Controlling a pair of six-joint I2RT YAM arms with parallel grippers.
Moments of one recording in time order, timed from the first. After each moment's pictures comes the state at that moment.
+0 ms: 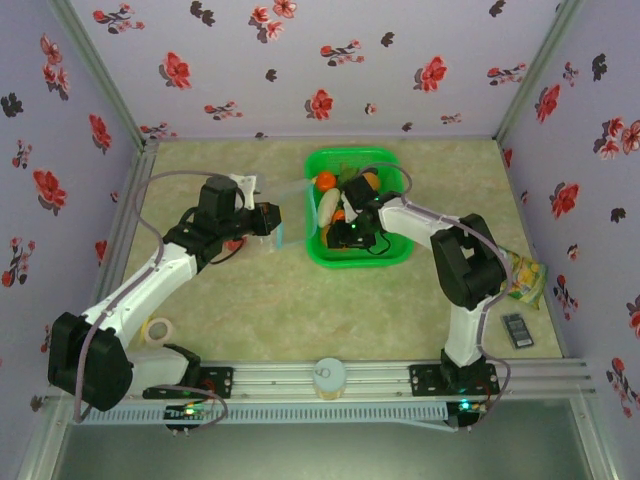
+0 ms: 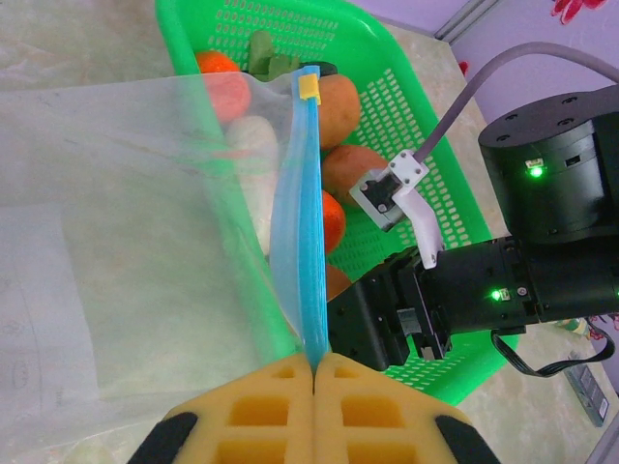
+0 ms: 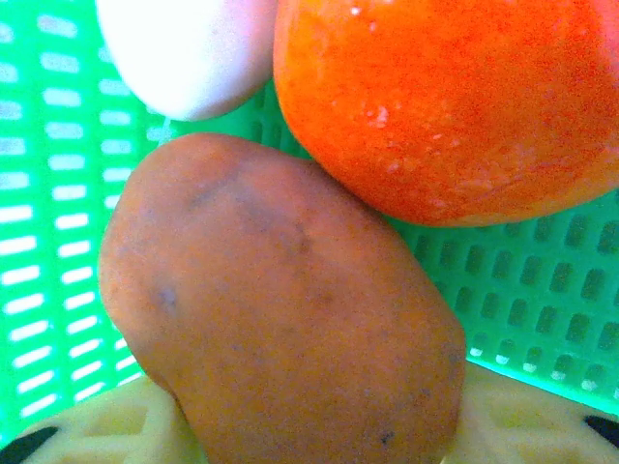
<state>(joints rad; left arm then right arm) -0.48 1.25 0.95 -0.26 0.31 -0.49 0.56 1.91 1.30 -0.61 -0.29 0.43</state>
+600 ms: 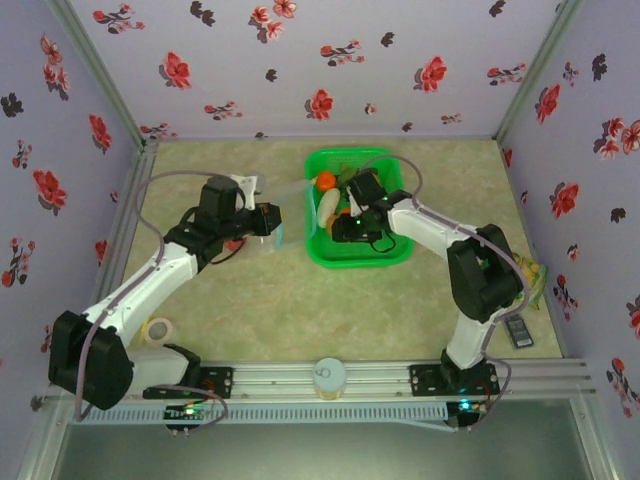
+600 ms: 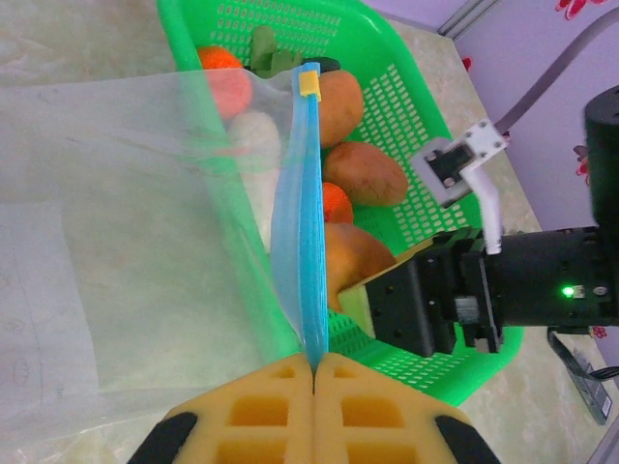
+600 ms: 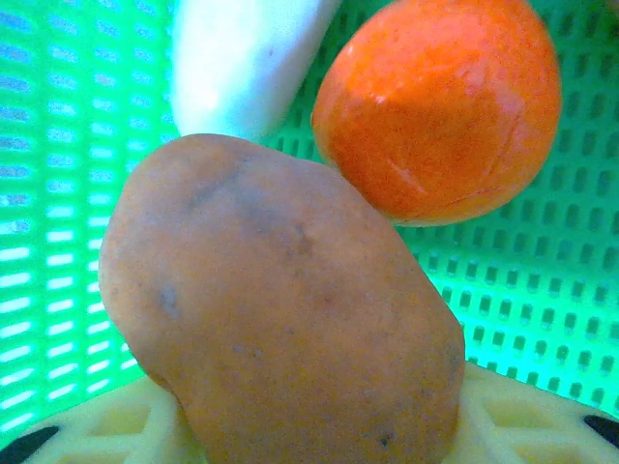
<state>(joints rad) -0.48 1.25 0.95 -0.26 0.31 -0.49 0.55 1.78 1.27 -0.61 -0.19 0.43</state>
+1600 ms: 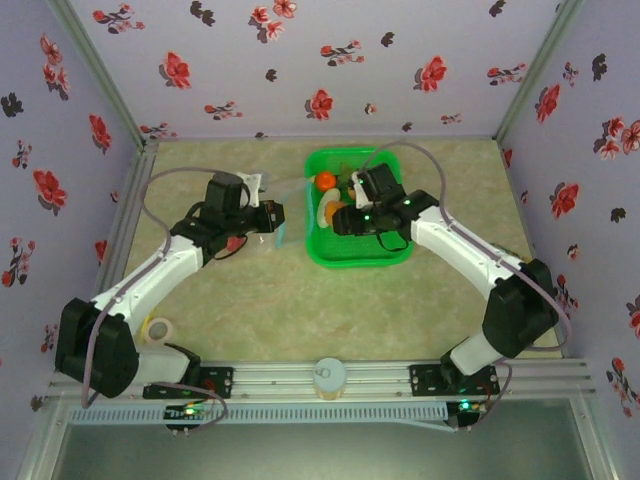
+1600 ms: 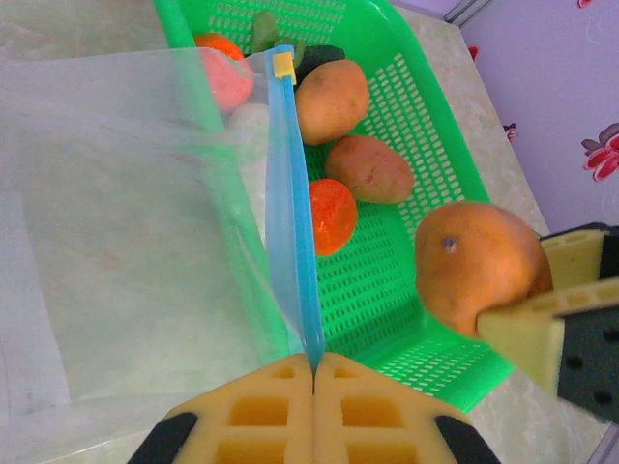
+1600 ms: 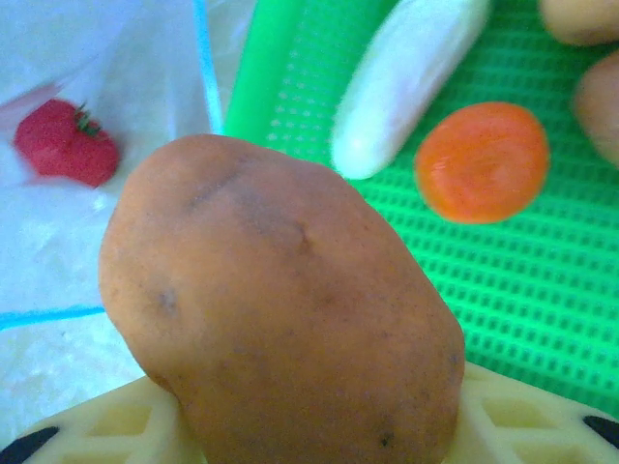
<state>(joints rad) -0.48 1.32 0.98 -0.25 0.33 -0.49 0.61 1.53 1.27 -0.66 -0.20 0.40</state>
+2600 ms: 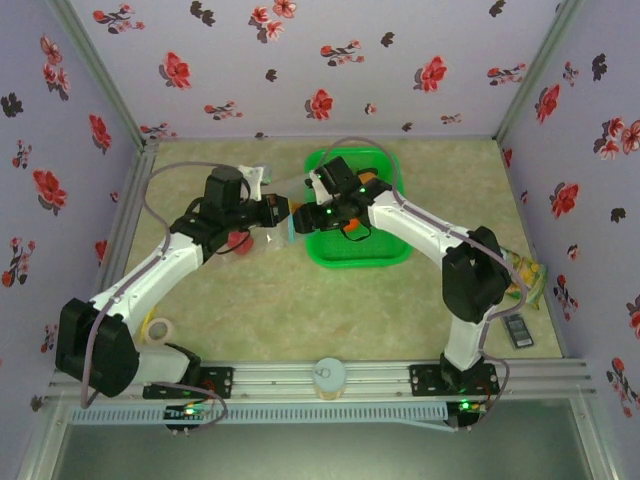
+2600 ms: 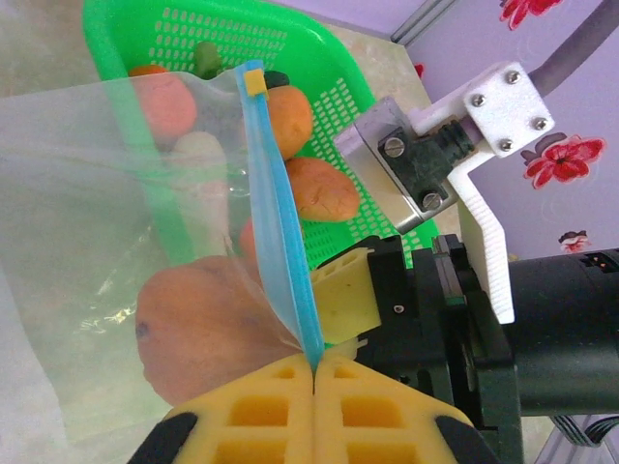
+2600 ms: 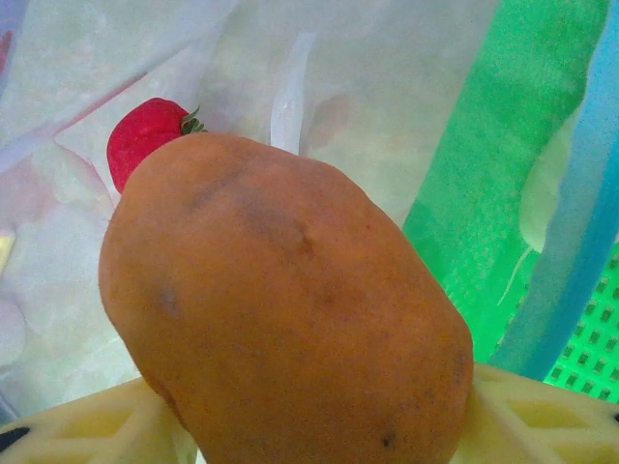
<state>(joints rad) -0.49 1.32 1.02 -0.22 0.39 -0.51 0.71 1.83 1.52 -0.64 -0.29 0.40</state>
